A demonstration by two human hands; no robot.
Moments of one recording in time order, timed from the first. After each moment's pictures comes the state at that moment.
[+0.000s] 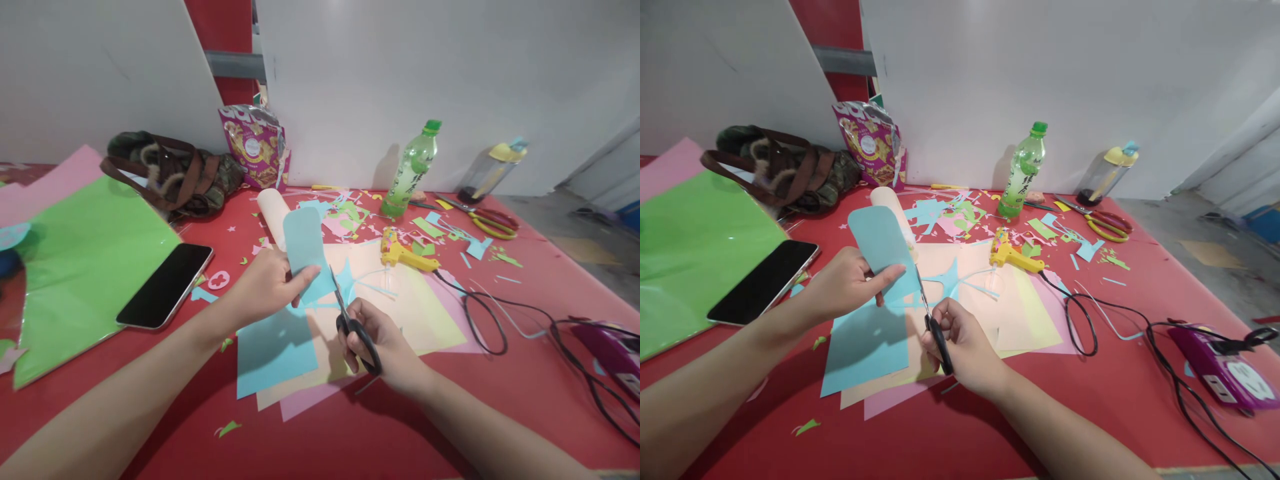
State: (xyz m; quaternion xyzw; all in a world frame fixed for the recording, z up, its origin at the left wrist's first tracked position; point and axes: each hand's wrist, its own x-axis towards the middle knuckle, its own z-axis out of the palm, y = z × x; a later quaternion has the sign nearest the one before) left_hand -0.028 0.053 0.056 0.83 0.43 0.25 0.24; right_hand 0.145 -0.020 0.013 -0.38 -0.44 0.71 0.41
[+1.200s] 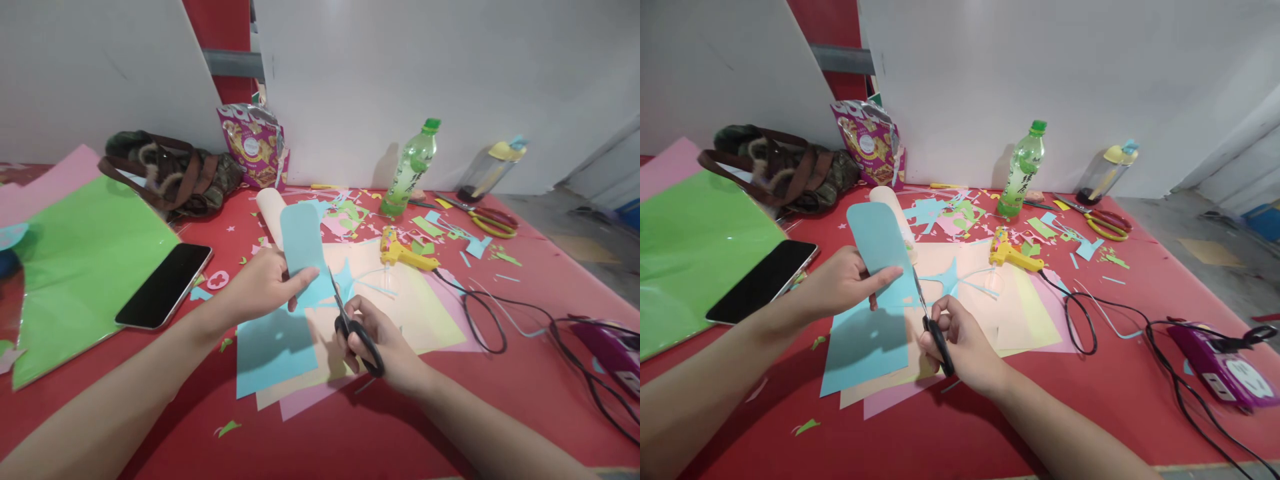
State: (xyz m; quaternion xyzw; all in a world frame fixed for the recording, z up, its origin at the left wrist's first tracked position) left_hand -0.033 0.051 0.058 0.80 0.46 0.20 0.35; right_hand 0.146 -0.019 0.012 -0.35 -0.46 0.71 0.40
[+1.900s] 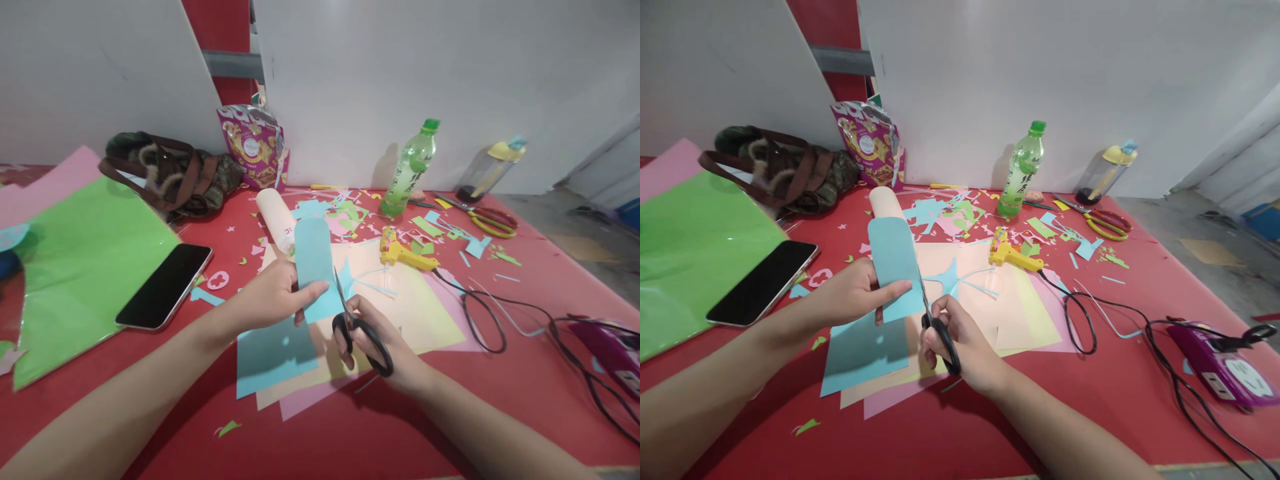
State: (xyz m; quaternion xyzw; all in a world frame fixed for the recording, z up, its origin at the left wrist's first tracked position) left_hand -0.023 0.046 0.055 0.76 0.43 0.16 0.46; right_hand 0.148 -0.021 0.015 -0.33 -0.50 0.70 0.40
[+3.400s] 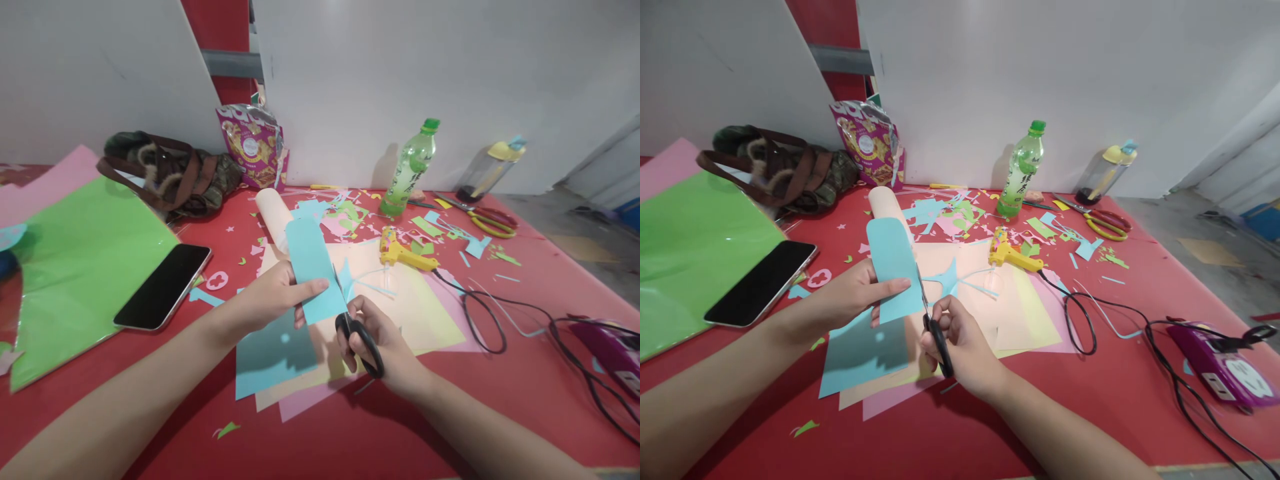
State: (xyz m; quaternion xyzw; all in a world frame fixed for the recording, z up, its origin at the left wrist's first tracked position) left_hand -0.020 0.049 0.042 0.63 0.37 0.24 0.64; right_hand 0.144 -0.022 0.011 -0.34 -0.44 0.71 0.43
